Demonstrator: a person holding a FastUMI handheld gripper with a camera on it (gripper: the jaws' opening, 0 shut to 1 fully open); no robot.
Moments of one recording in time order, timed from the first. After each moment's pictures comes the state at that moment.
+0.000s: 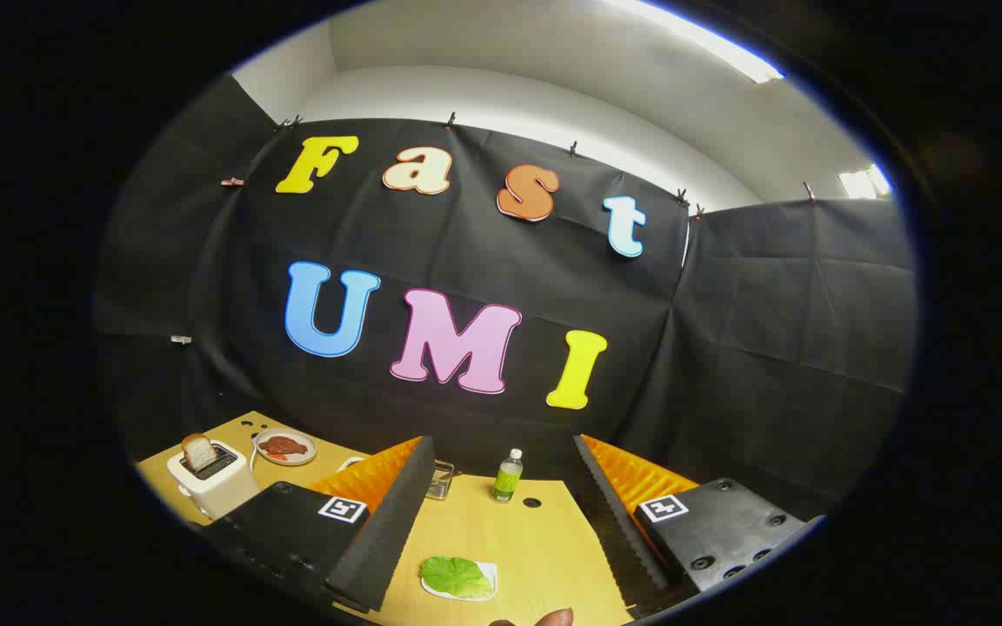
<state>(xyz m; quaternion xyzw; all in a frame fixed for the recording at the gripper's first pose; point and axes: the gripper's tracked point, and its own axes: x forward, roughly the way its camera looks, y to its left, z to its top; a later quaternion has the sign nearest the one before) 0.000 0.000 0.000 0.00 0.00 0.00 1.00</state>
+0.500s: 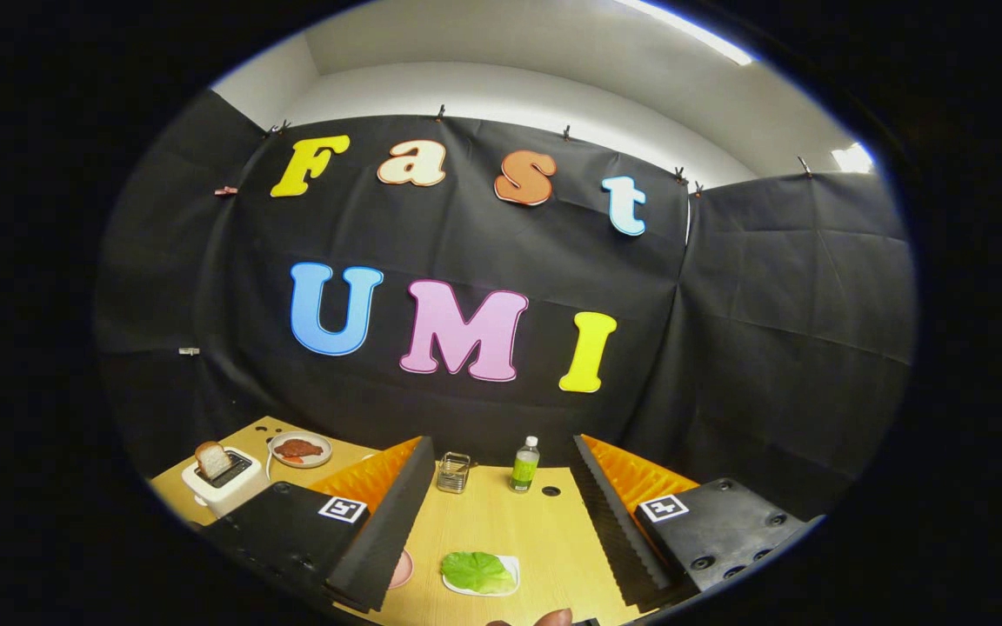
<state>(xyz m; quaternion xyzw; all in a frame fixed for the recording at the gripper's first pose) 0.003 0.008 -0.014 0.03 0.02 0.01 1.00</state>
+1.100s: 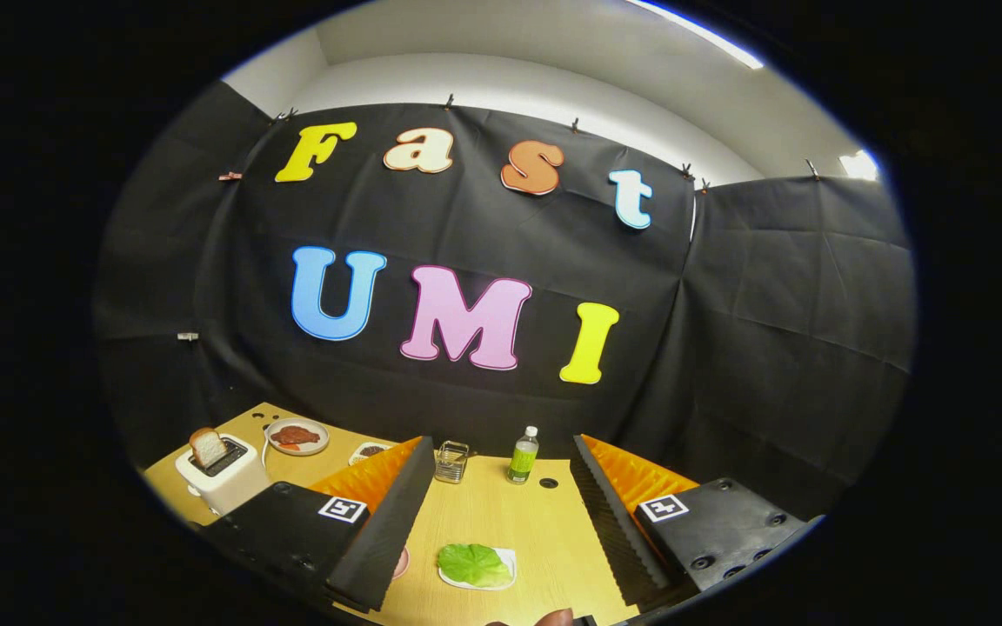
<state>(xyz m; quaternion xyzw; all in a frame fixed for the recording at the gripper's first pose) 0.005 0.017 -0.027 0.00 0.04 0.02 1.00</state>
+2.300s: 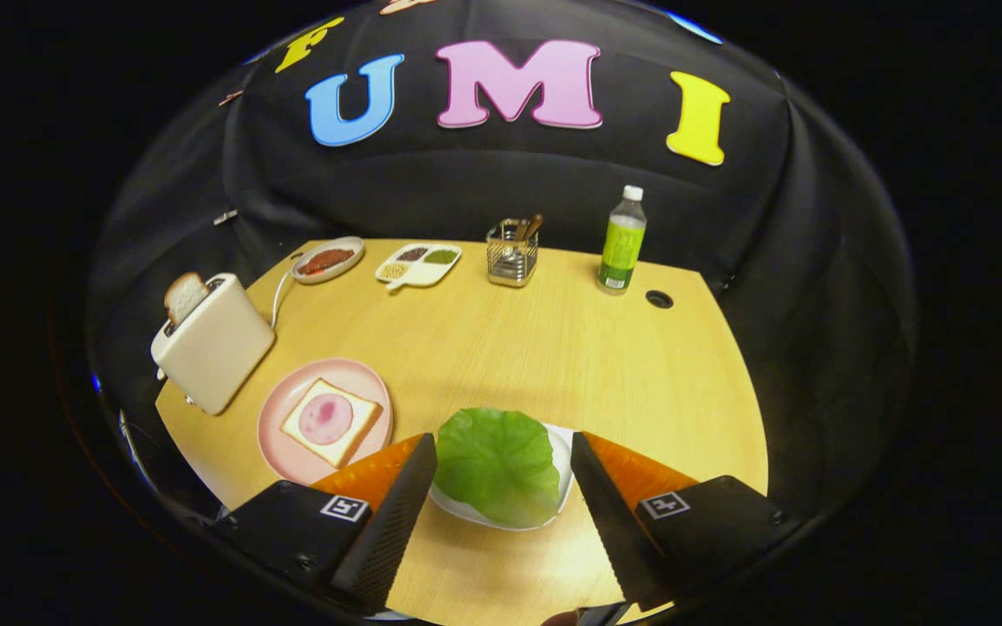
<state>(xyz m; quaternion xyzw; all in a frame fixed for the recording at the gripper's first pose) 0.089 0.052 -0.373 0.04 0.37 0.21 0.90</state>
